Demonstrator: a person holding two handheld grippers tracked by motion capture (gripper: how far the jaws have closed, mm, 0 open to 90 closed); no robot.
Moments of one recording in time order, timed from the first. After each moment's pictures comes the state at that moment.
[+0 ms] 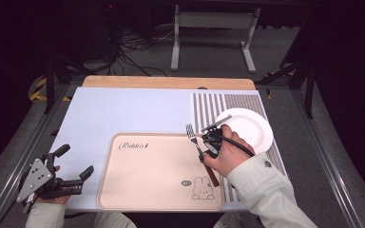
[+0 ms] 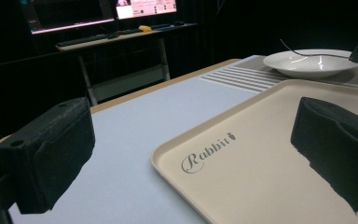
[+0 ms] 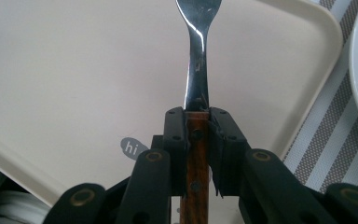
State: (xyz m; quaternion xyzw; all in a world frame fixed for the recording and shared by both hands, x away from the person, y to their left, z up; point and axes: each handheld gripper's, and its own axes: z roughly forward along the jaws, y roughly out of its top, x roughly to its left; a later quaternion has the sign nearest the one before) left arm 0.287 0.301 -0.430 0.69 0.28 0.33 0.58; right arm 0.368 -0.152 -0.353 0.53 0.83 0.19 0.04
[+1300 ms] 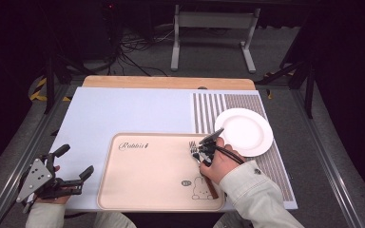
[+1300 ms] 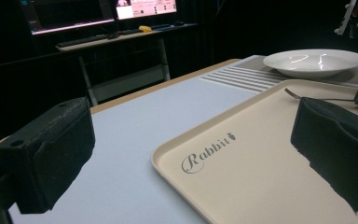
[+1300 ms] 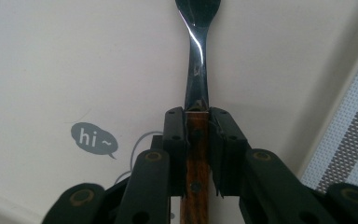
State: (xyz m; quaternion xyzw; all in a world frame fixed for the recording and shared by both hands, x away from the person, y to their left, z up) left arm 0.286 0.301 -0.430 0.69 0.28 0.33 0.58; right arm 0.373 -0.148 -0.413 0.58 0.81 0.11 0.01
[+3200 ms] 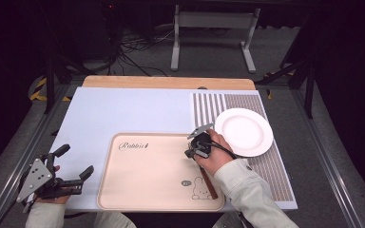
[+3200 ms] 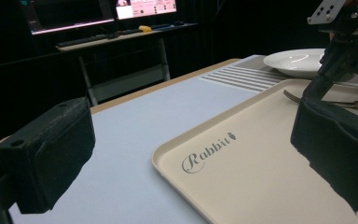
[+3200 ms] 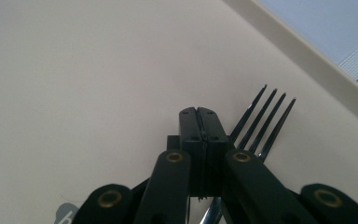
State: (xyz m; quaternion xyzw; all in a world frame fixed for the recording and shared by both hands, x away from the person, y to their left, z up) left arm 0.287 0.302 -0.430 0.69 0.28 0.33 0.58; right arm 0.406 -0.138 -0.424 0.33 0.90 0.29 0.07
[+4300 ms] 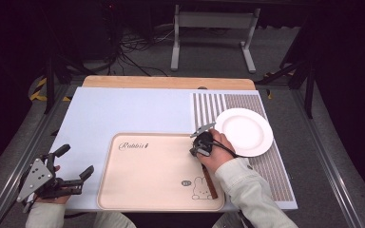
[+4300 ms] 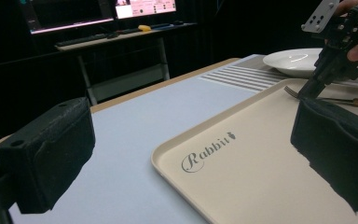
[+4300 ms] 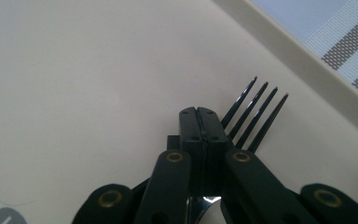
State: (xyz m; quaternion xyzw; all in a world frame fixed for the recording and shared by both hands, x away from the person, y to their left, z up) left arm 0.287 0.301 -0.430 0.69 0.28 0.33 0.58; right arm 0.417 -0.150 -0.433 0.35 0.89 0.26 0.10
